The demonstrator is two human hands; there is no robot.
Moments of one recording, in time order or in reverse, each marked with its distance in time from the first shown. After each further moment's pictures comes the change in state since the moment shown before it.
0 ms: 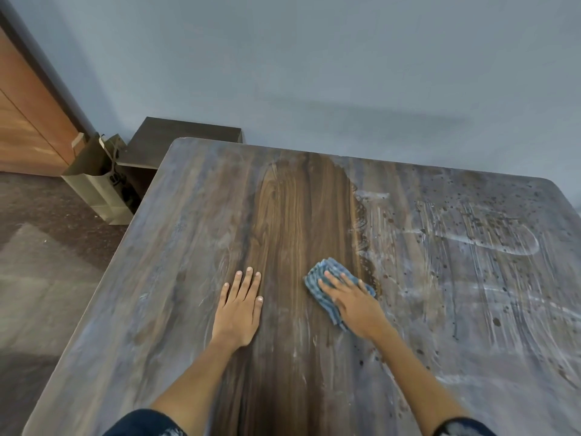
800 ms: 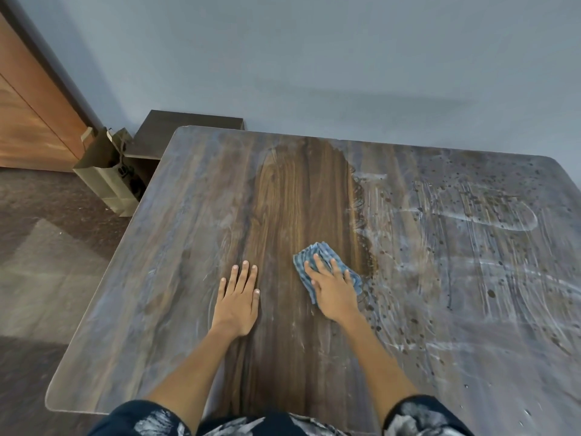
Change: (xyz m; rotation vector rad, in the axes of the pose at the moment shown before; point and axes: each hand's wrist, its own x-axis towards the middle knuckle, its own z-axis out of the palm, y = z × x) left_hand -0.037 0.007 -0.001 0.031 -0.107 -0.060; right_hand -0.015 -0.056 0.014 0.201 0.112 0.139
